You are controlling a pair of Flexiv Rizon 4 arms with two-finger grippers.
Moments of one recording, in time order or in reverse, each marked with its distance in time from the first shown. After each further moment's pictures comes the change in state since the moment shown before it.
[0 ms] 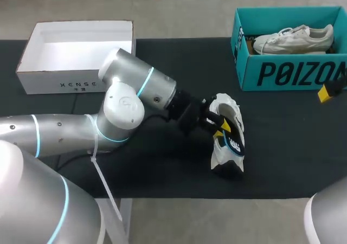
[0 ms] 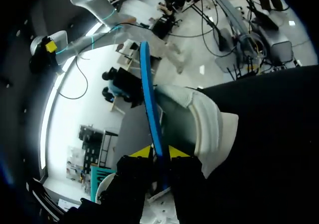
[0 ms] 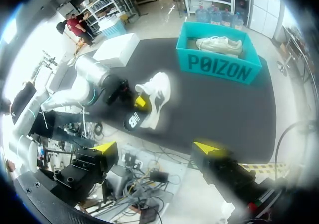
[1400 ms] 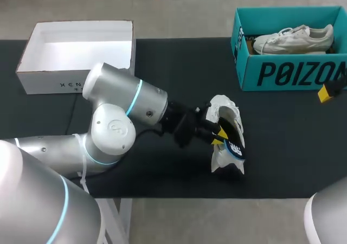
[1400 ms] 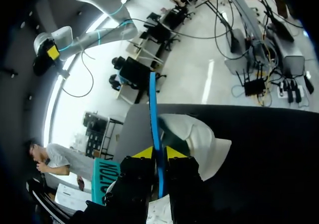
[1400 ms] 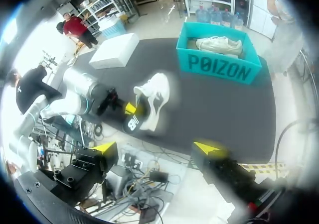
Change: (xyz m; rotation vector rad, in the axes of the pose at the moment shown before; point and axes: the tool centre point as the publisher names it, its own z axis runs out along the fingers) left arm 0.004 -0.045 -0.014 -0.106 -0.052 -0.087; right arm 0.000 0.000 0.000 0.000 0.000 0.000
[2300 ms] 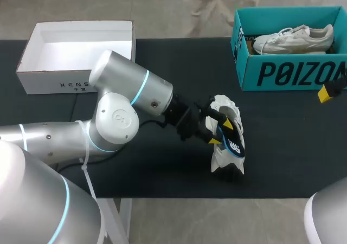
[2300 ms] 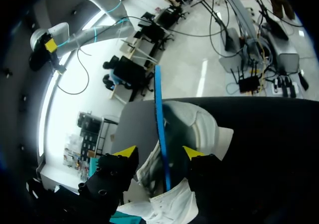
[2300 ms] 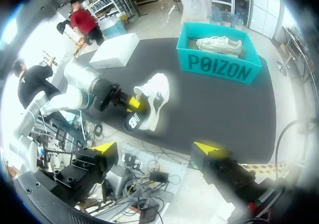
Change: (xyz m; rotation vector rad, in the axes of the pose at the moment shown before) left arm -0.007 0.016 0.002 -0.003 0.062 0.015; right arm -0.001 -0.001 0.001 -0.002 0.001 0.000
